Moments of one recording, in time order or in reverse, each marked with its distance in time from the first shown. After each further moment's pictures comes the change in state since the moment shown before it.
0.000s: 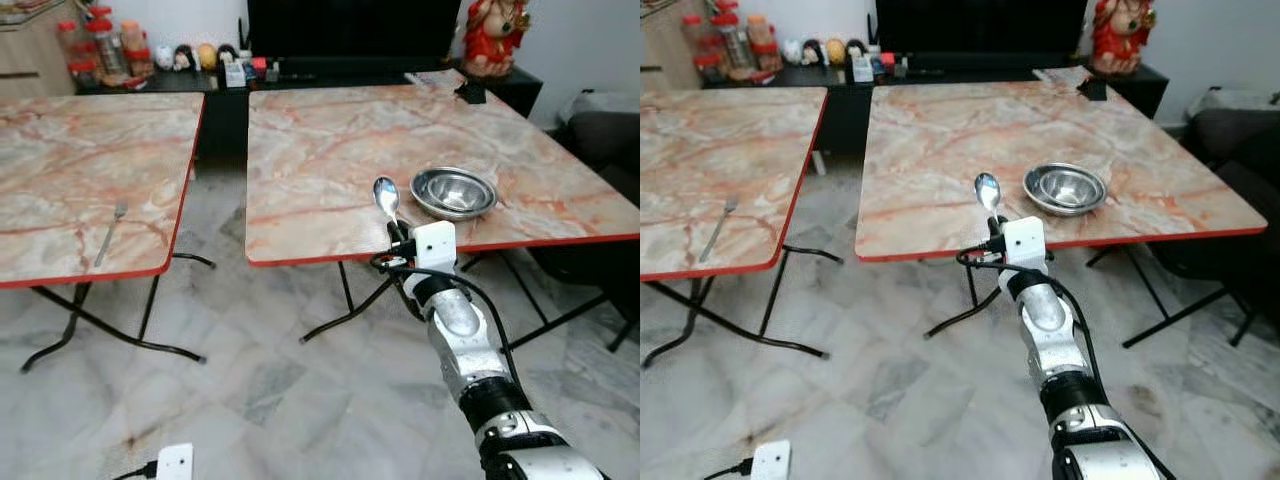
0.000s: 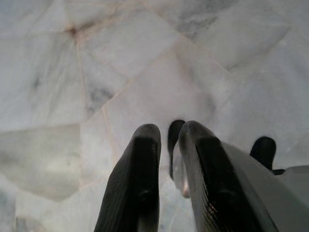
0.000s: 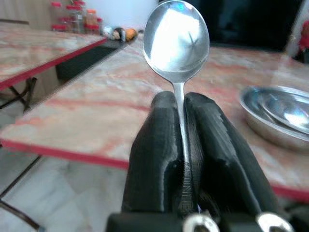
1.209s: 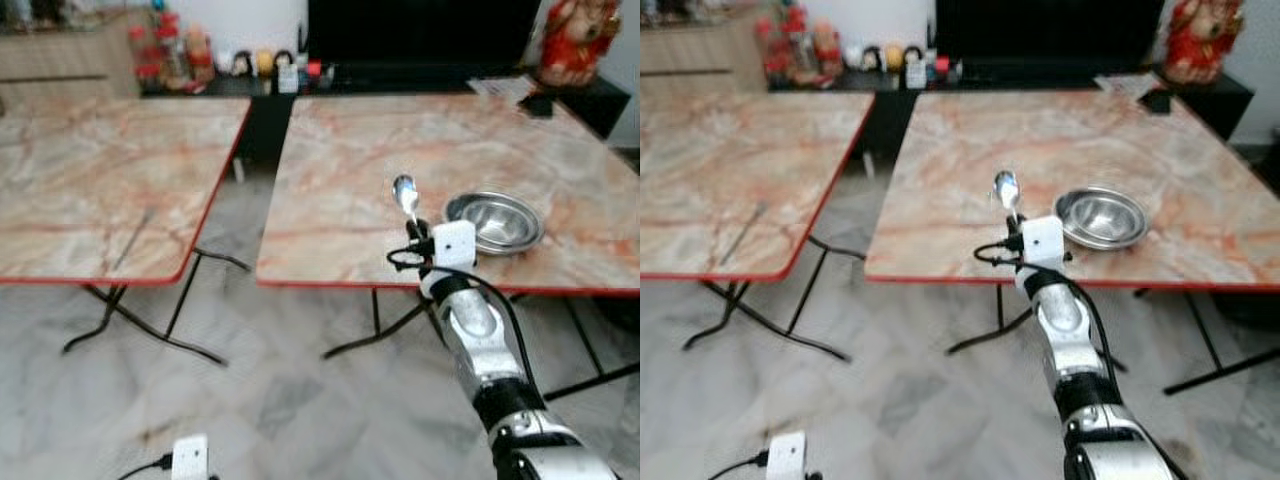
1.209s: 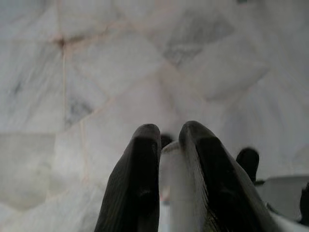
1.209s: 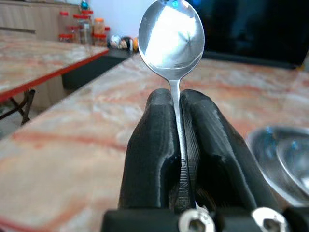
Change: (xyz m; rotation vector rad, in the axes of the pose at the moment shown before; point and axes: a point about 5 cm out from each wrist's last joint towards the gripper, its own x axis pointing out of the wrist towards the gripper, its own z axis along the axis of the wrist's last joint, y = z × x) left arm 0.002 -0.013 0.006 -0.009 -0.012 -0.030; right arm 0.001 -0.007 0.005 0.002 -0.026 -0.028
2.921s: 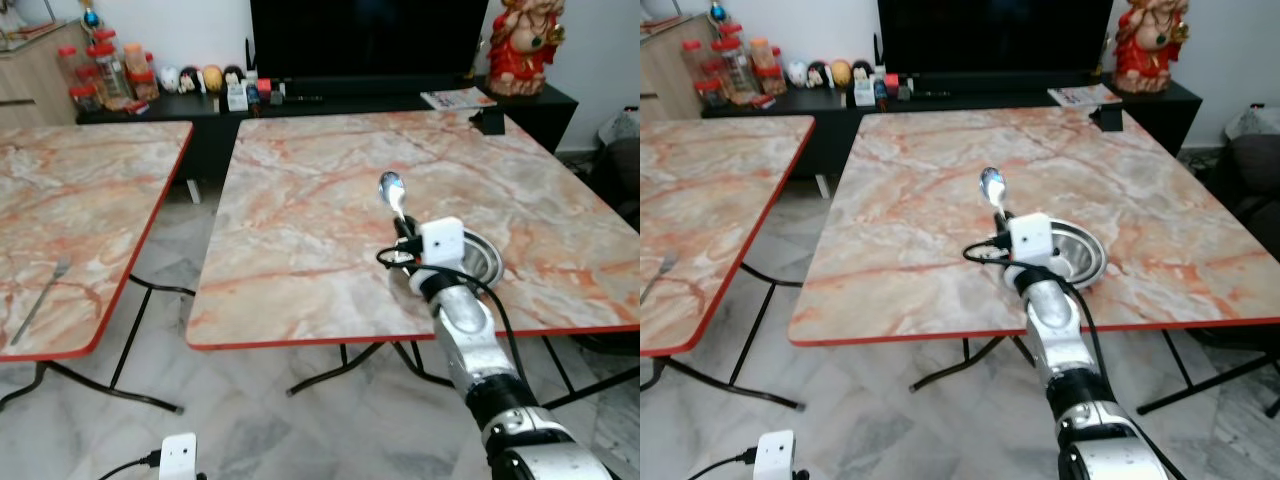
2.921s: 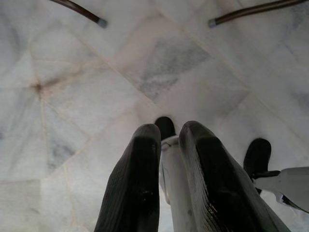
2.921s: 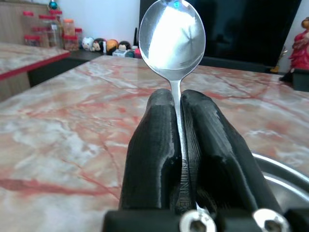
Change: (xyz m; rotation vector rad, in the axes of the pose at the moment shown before) left arm 0.000 0.012 0.003 0.028 -0.006 0.019; right arm 0.001 0.001 0.001 -0.007 -0.004 0.012
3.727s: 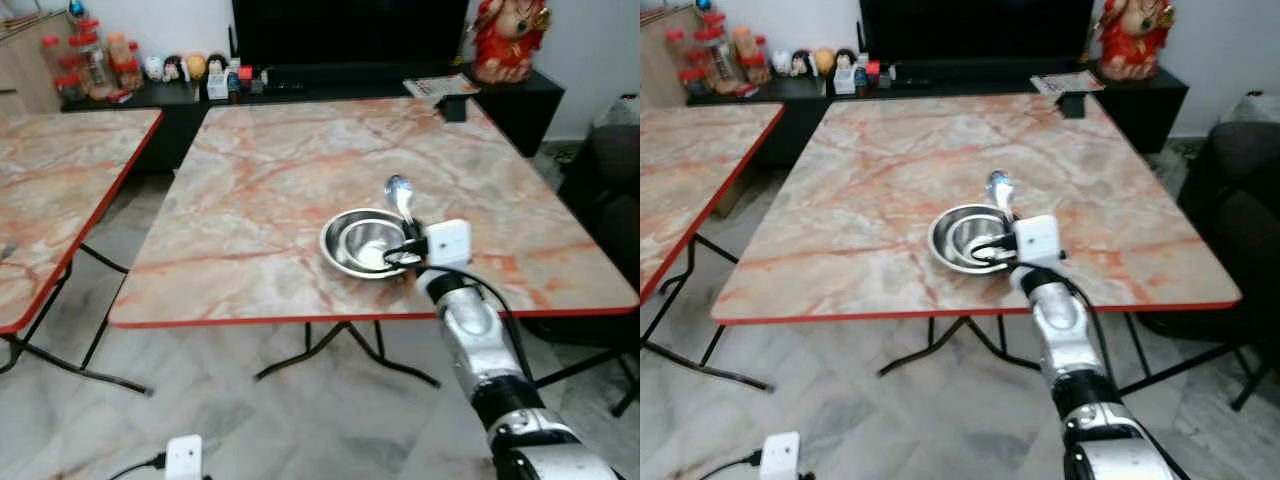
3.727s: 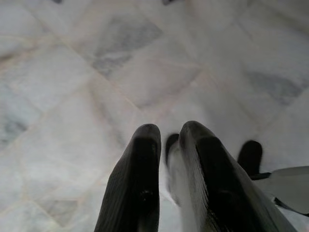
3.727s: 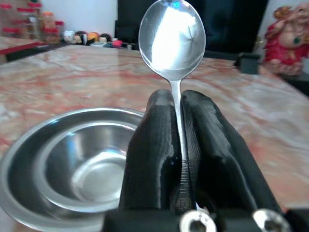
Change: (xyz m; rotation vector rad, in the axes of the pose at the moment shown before) left arm 0.000 -0.007 0.001 -0.005 -0.002 -0.012; right arm -0.002 -0.007 -0.002 0.002 0.013 -0.029
